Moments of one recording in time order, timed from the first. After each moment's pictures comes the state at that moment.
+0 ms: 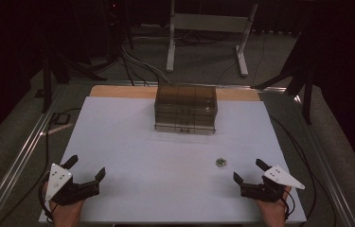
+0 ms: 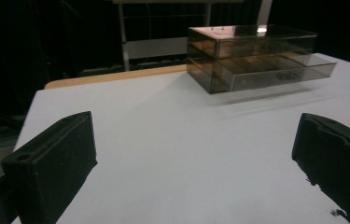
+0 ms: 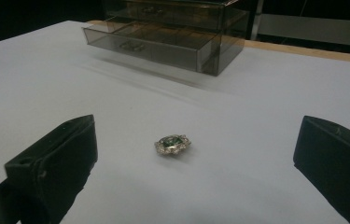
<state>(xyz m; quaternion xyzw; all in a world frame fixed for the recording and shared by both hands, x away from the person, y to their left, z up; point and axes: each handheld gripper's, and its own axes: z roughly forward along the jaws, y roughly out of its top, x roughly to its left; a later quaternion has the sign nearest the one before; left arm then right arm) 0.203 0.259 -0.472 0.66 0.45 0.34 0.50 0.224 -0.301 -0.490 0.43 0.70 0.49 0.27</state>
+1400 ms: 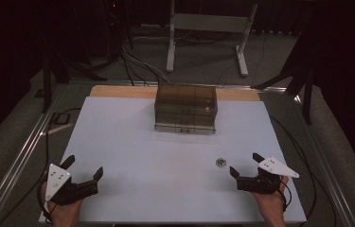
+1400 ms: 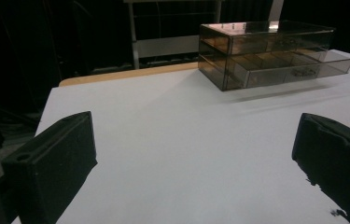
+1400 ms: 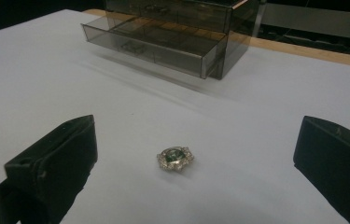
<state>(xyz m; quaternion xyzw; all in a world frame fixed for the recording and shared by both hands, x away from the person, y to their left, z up) 0.204 0.262 -0.475 0.66 0.45 0.35 0.49 0.241 -0.287 -0.471 0.43 0.73 0.47 0.27</state>
